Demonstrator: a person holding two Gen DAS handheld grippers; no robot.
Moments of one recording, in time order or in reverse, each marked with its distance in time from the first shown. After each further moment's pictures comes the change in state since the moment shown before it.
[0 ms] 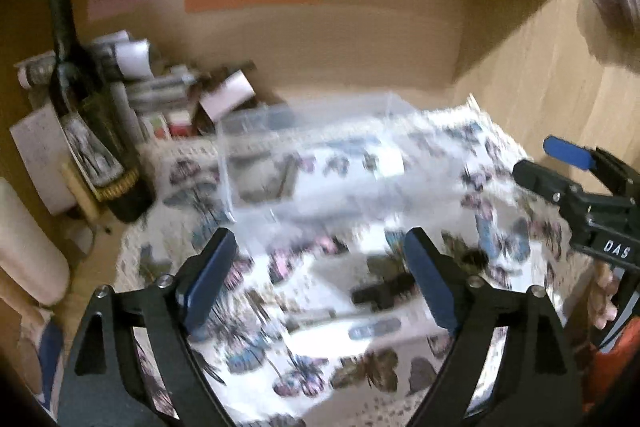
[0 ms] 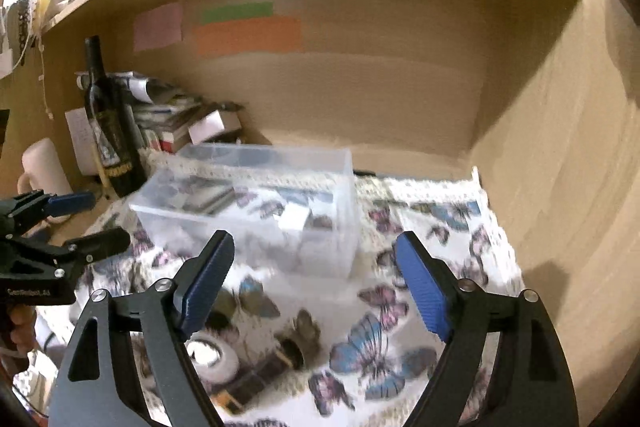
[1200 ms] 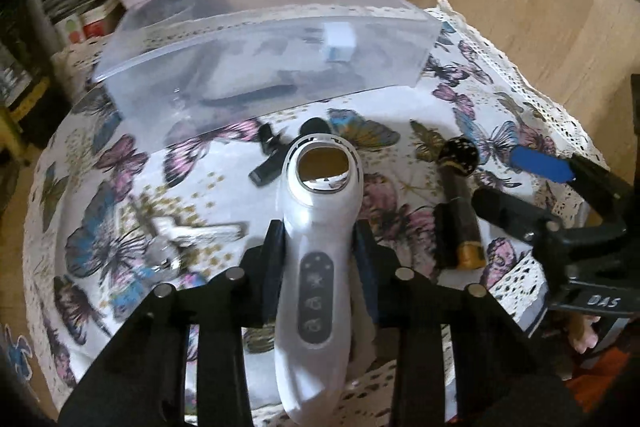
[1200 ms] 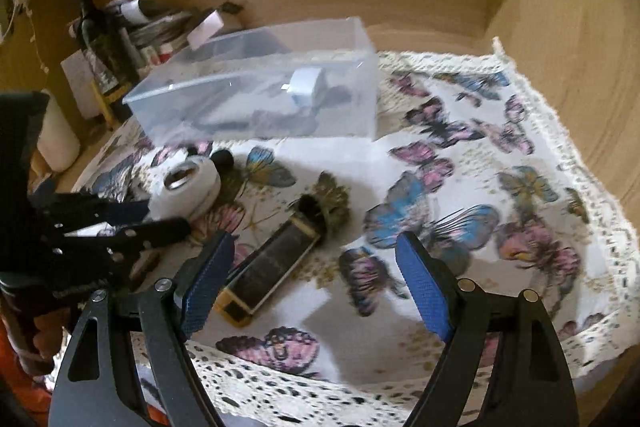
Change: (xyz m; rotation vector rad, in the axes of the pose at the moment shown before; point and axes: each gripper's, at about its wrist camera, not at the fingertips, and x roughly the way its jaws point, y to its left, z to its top) left arm 0.062 -0.033 -0.053 0.023 0.254 -0.123; right arm 0.033 0.007 -0.075 0.101 0.259 0.094
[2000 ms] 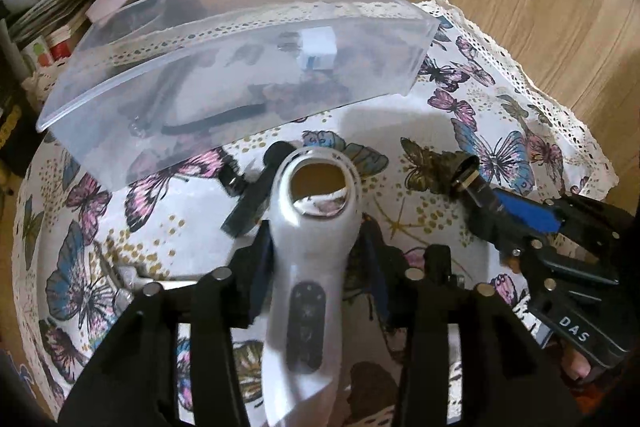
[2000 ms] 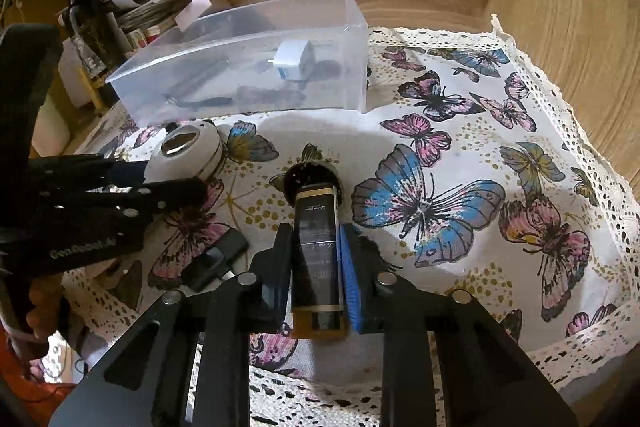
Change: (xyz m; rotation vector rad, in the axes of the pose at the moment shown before) left arm 0.029 -0.020 0.029 0.039 0.023 -0.005; right arm 0.008 -0.018 -0.008 0.024 0.016 -0.011
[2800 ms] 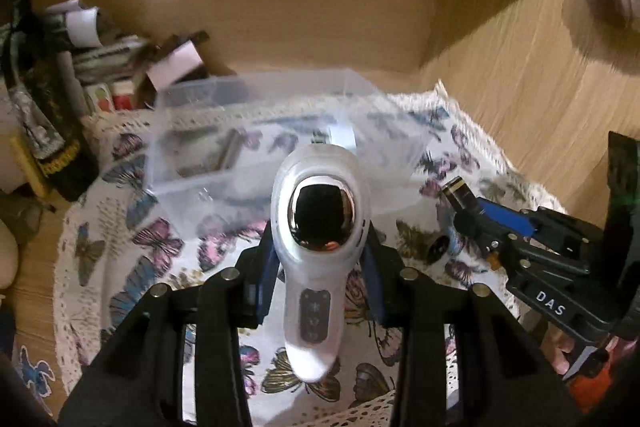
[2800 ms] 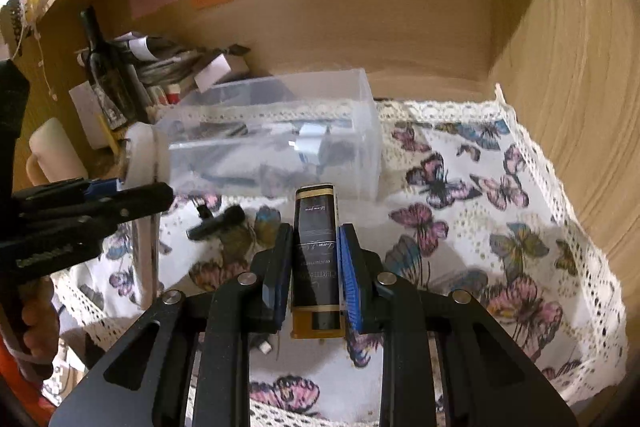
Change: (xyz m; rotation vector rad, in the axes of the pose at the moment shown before) left arm -0.082 0.026 0.011 -0.095 -0.250 0.001; right arm -0.031 0.016 0.045 -0.039 -0.164 0.041
